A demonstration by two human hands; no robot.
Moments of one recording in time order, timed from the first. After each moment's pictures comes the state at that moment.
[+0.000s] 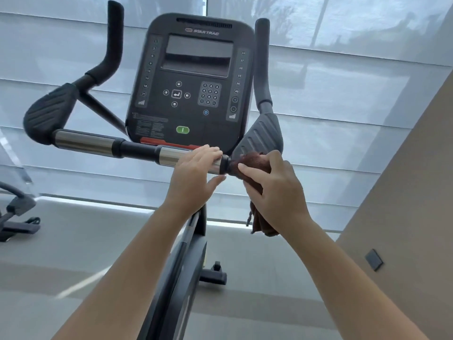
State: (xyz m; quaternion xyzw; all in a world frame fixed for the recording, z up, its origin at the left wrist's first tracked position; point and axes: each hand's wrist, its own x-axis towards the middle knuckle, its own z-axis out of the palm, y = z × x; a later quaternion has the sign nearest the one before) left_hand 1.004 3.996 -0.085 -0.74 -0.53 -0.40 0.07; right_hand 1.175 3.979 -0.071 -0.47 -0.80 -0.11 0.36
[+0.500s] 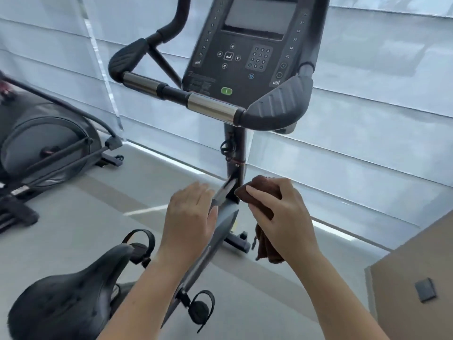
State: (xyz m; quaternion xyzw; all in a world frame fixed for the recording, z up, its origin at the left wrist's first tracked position) left_hand 1.090 3.843 -0.170 -0.61 -0.71 -0.30 0.16; right_hand 1.252 3.921 -0.146 -0.35 -0.86 0.08 0.36
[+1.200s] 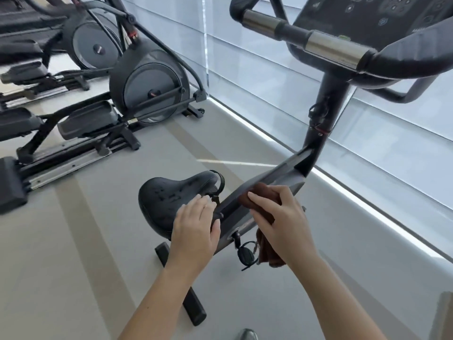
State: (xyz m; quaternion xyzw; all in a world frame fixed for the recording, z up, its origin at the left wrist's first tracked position) left_hand 1.092 3.654 -0.254 -0.43 -0.86 -0.25 0.10; right_hand 1.204 3.790 -0.216 -0.24 -0.91 0.23 0.24
